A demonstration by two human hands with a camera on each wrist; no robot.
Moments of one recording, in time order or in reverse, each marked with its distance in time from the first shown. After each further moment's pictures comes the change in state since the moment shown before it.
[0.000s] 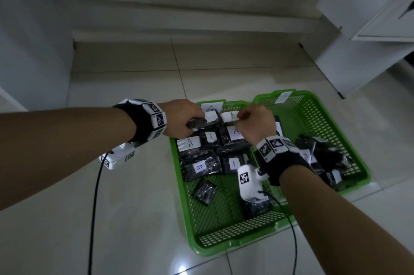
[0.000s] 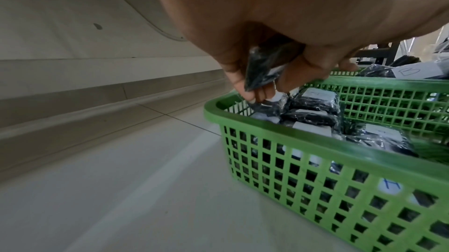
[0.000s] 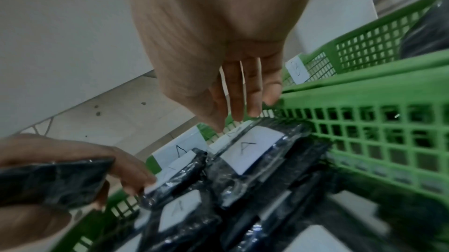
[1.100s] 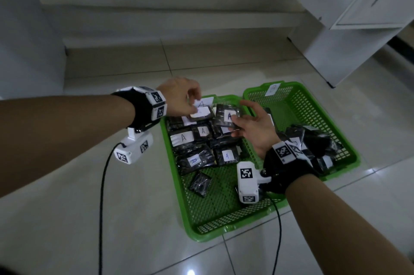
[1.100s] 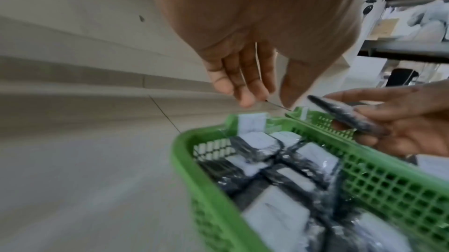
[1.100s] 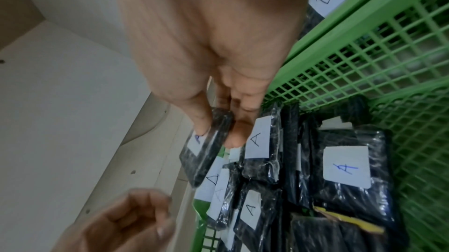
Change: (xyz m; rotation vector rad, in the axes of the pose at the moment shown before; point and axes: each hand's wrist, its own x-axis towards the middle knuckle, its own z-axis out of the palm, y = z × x) left_hand 0.010 0.028 -0.032 -0.178 0.229 -0.194; right_hand -0.044 0.015 -0.018 1.039 -0.129 0.263
